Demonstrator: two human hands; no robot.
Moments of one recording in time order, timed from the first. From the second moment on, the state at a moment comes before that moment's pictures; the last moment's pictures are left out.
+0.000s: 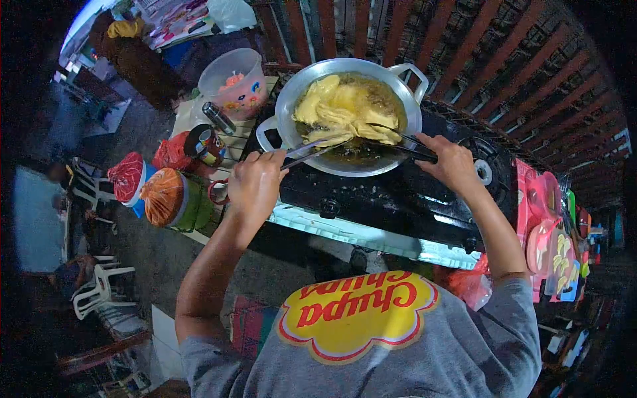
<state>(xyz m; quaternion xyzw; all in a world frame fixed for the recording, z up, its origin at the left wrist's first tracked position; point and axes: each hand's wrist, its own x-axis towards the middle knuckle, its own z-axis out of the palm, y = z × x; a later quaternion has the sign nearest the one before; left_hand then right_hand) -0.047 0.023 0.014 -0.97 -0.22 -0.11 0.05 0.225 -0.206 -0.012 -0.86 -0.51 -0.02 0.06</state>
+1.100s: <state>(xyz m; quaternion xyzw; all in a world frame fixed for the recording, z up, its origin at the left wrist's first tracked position) -0.083 0.042 0.035 -0.98 -0.17 -0.11 0.01 0.287 -0.211 0.019 -0.84 -0.50 0.14 0.11</state>
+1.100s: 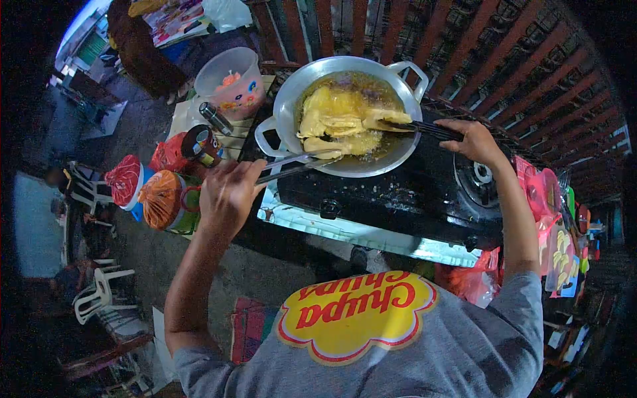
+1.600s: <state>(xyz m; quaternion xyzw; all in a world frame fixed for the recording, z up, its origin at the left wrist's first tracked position) 0.003 0.037 0.015 -0.97 -0.17 -0.10 0.15 0.274 -0.223 0.014 -0.82 -0.57 0.02 0.09</state>
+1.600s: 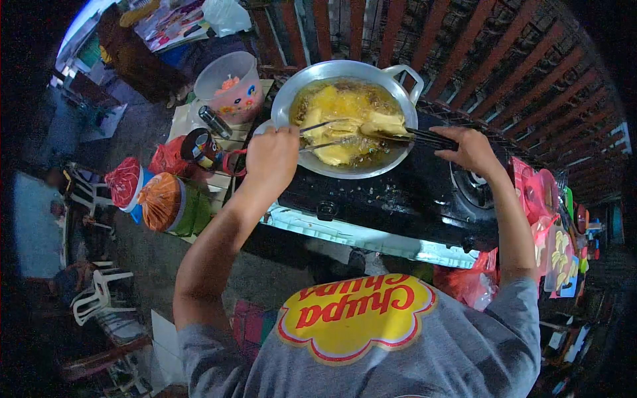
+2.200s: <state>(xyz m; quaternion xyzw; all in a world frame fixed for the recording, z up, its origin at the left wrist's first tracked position) 0.007 0.039 0.009 -0.97 -0.20 -0.07 0.09 0.216 -0.196 -0.008 -0.85 -0.52 -0.08 0.00</state>
